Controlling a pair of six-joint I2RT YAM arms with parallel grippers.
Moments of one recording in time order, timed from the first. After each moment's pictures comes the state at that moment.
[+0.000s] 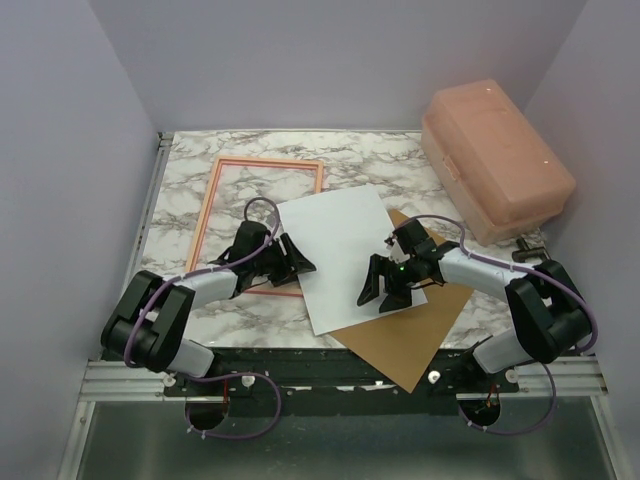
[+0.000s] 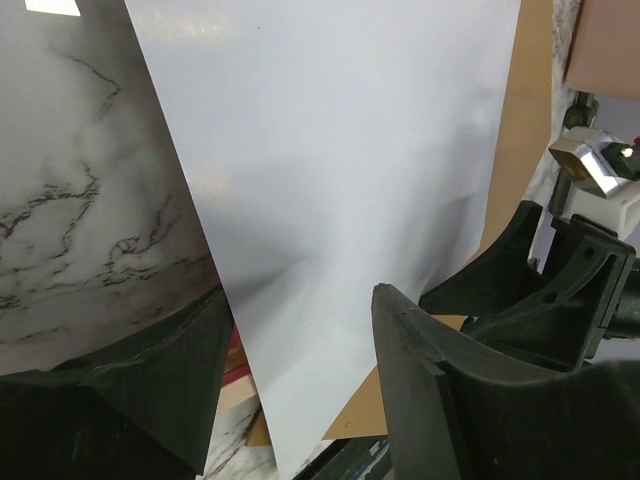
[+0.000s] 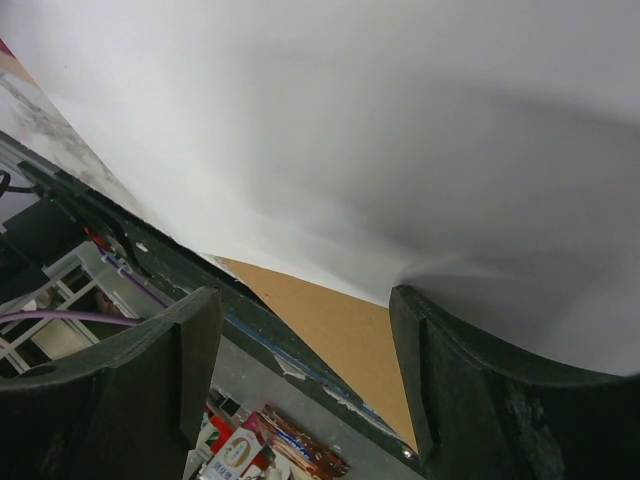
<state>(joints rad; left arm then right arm) -0.41 1.43 0.51 0.20 0.44 -0.91 0.53 1.48 0.70 -0.40 -0.52 0.68</state>
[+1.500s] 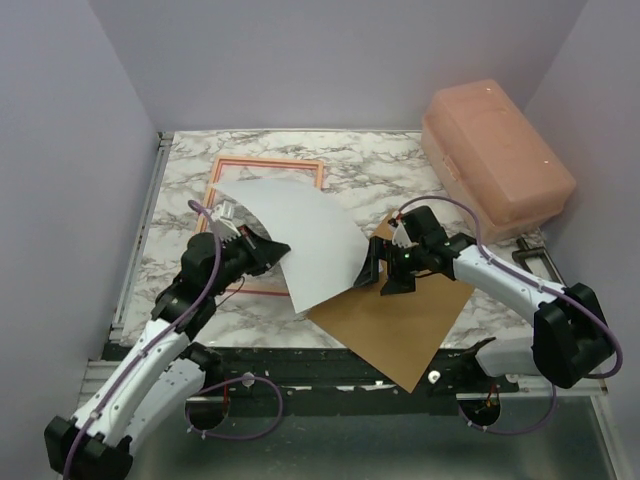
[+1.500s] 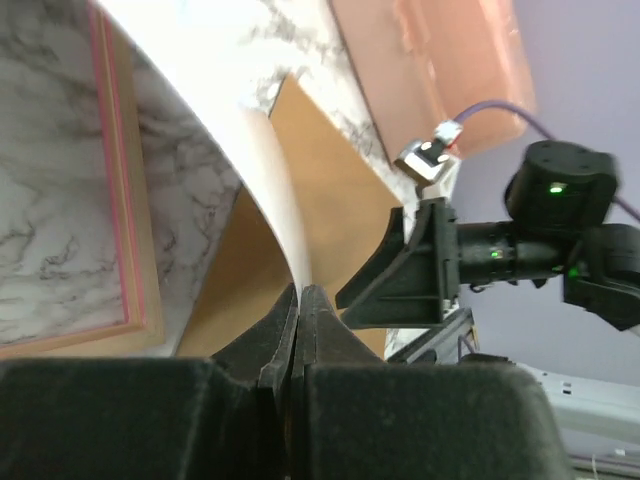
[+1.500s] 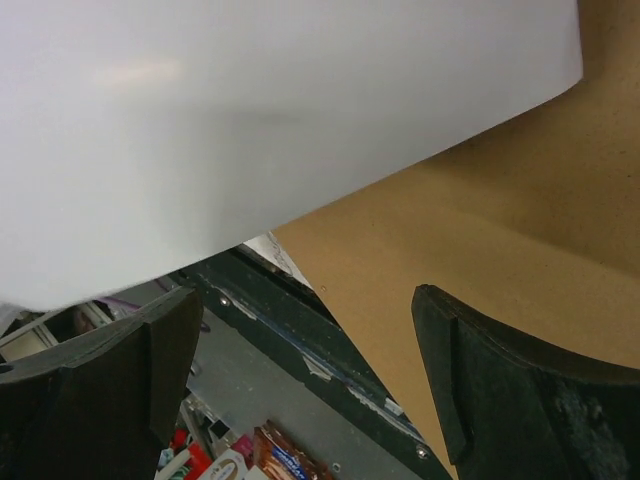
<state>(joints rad) -0.46 0.73 0.54 -0.09 0.24 -0.88 0.53 1.33 0.79 -0.48 -0.50 0.66</state>
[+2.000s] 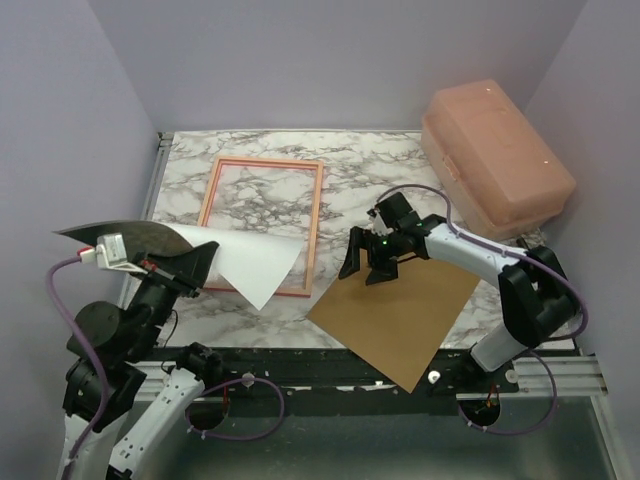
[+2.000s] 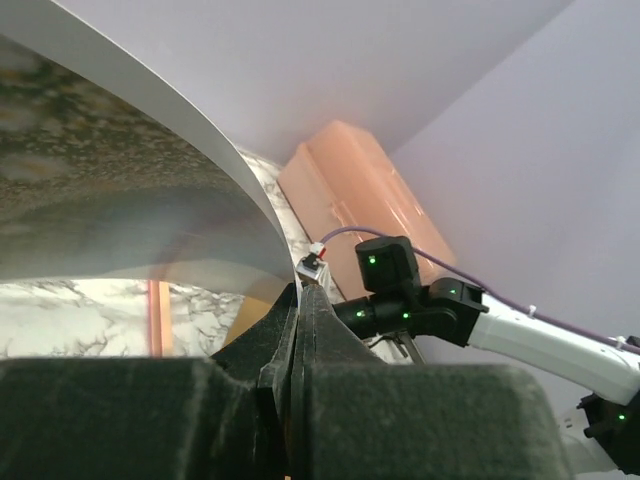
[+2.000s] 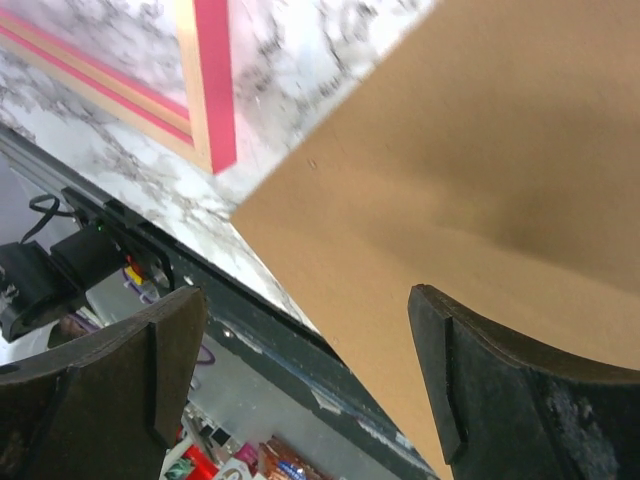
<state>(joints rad) -0.46 0.28 0.93 -0.55 -0.08 -0.77 0.57 1.54 0.95 -0.49 -0.47 0.65</state>
